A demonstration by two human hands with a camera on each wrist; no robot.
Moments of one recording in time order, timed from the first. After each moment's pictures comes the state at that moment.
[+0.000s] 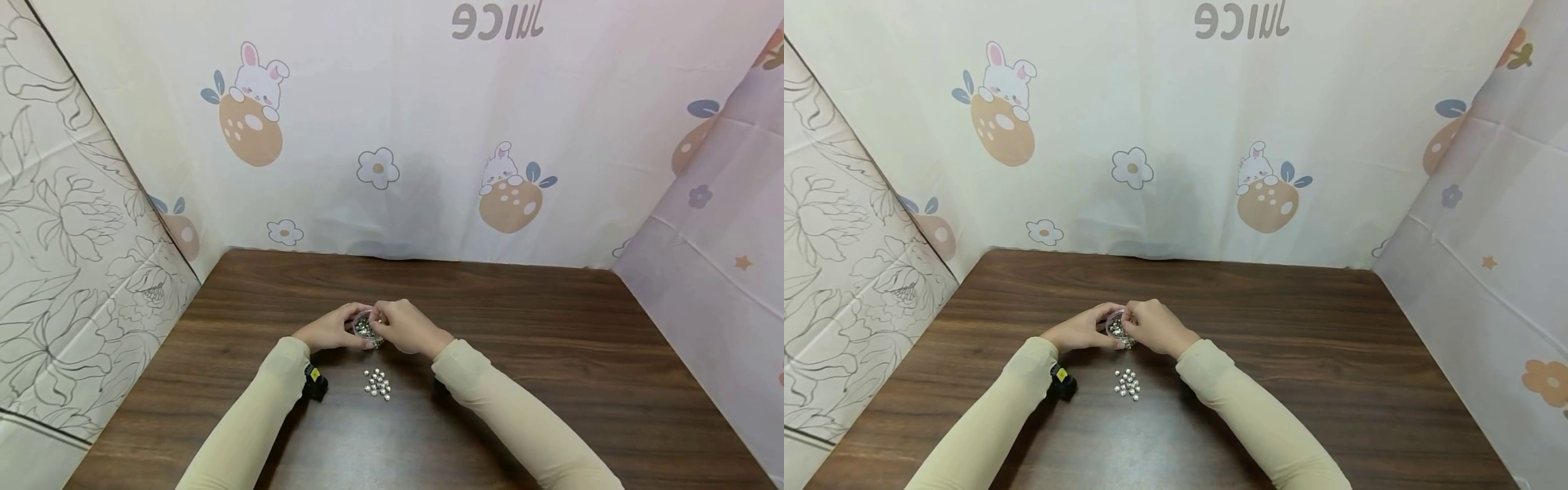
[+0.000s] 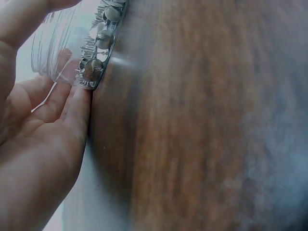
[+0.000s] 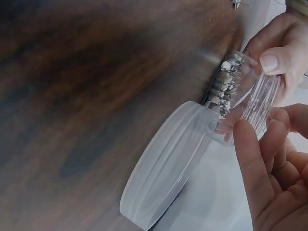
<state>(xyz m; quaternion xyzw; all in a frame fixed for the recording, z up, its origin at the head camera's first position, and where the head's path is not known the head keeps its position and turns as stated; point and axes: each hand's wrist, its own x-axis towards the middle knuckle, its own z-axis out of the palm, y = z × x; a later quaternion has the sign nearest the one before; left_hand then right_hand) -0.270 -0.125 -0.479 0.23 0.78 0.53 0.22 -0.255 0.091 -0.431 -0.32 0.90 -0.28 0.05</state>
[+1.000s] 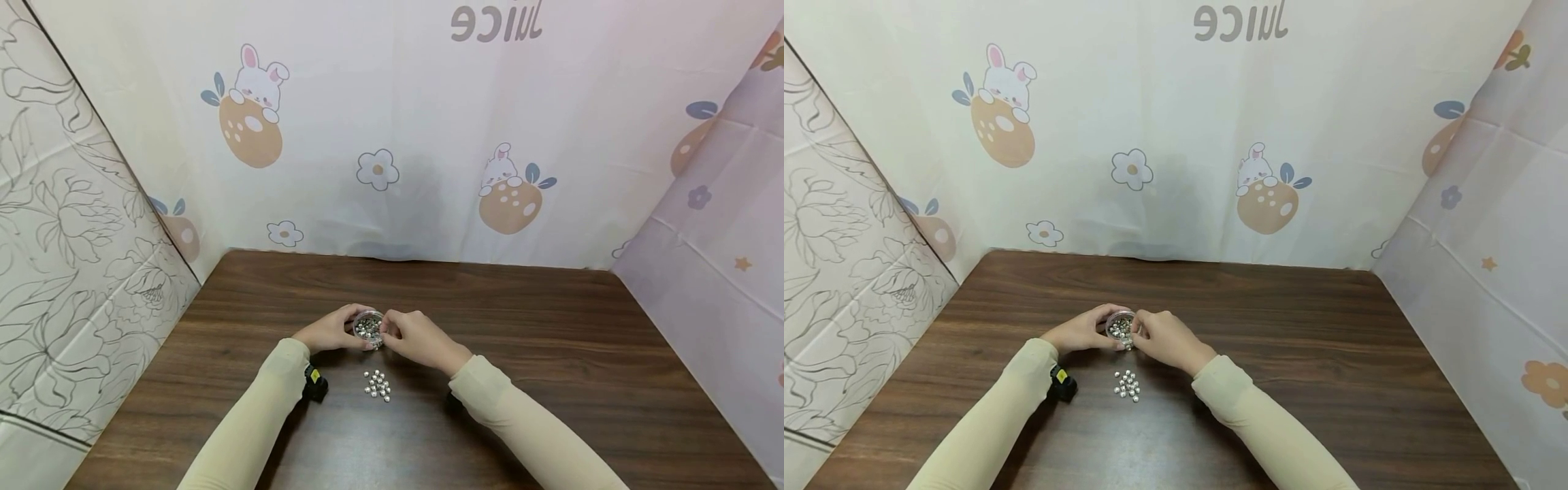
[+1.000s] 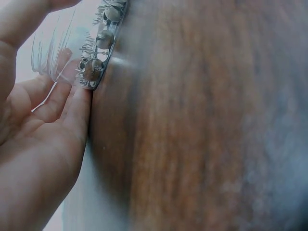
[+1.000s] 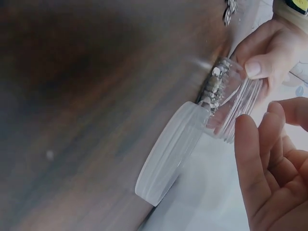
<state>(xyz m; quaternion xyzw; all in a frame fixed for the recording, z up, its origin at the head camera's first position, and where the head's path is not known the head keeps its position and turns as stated) -0.270 -0.124 -0.479 0.23 0.78 0.53 0.22 -0.232 0.112 -0.429 -0.33 0.90 -0.29 0.04</state>
